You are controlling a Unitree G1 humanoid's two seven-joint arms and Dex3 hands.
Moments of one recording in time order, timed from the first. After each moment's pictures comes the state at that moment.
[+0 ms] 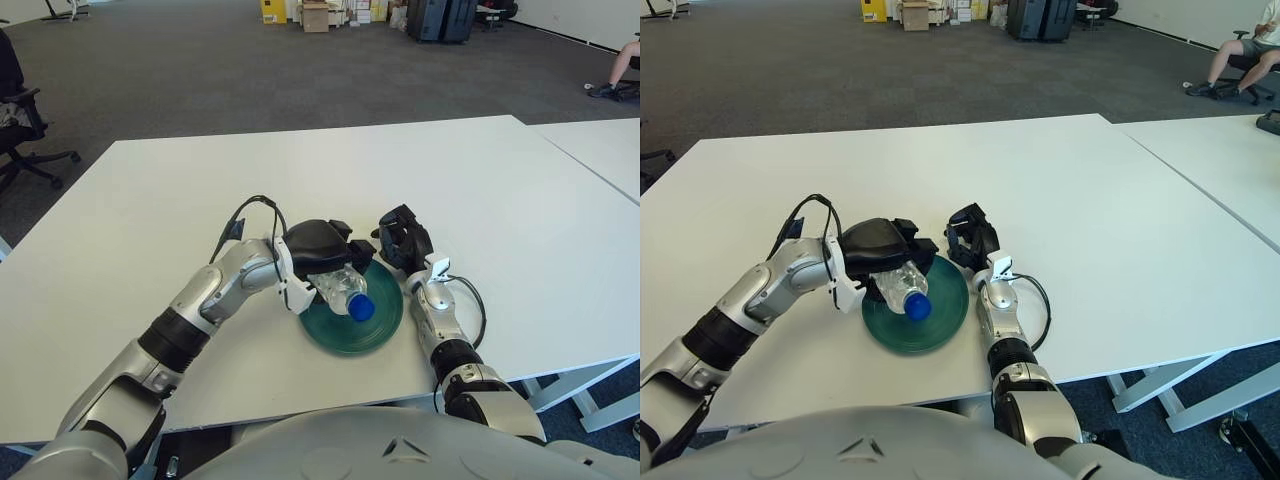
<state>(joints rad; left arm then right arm) -0.29 0.45 -0.50 -0.06 0.71 -0.49 -0.45 -0.26 0.12 -0.07 0.88 0.02 -0.60 0.08</state>
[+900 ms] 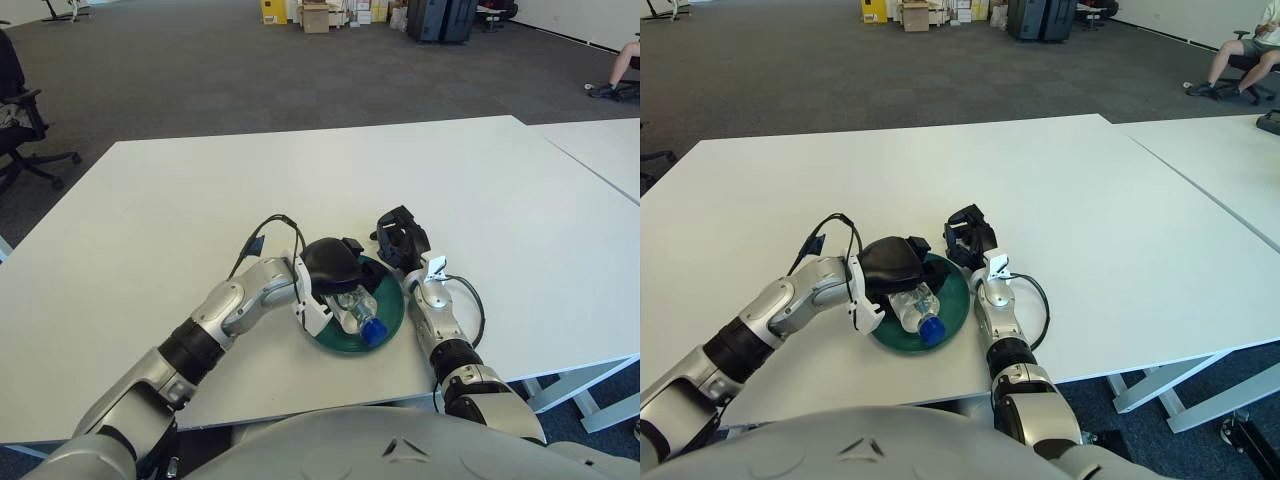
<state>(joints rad) -0.31 0.40 -0.62 0.03 0.90 -0.47 -0.40 -0.25 0.12 -0.03 0.83 0.01 -0.51 0.03</state>
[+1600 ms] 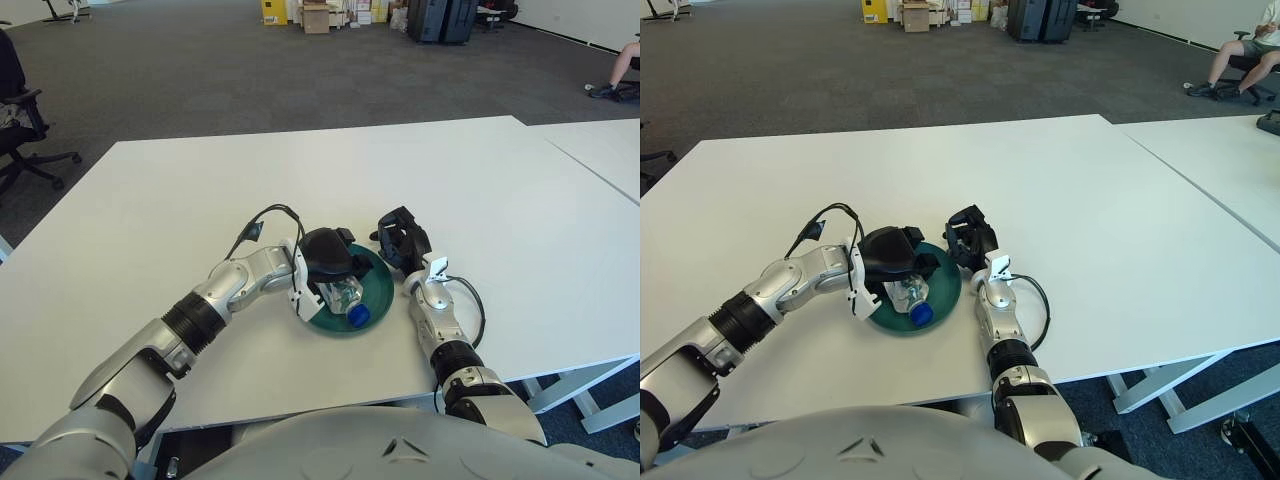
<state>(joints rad) -0.41 0.44 -0.70 0.21 1.07 -0.53 -0.17 -0.24 0.12 -0.04 0.83 0.03 -0.49 0.06</state>
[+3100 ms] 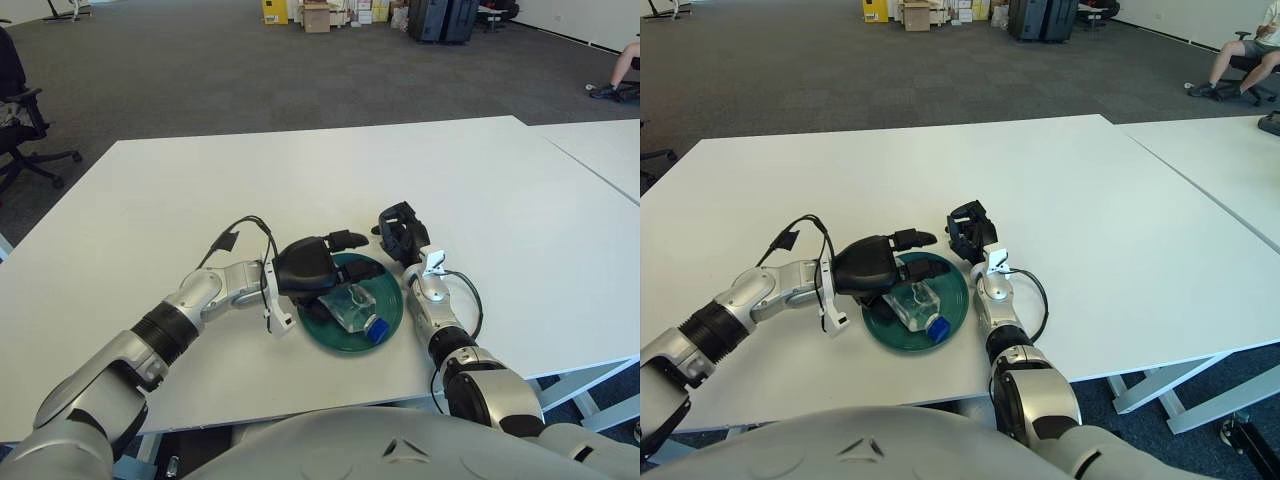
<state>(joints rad) -0.35 0.56 -0.63 0.17 1.07 -0.73 0.23 -0.36 0.10 -0.08 1.05 0.04 -0.59 0.04</state>
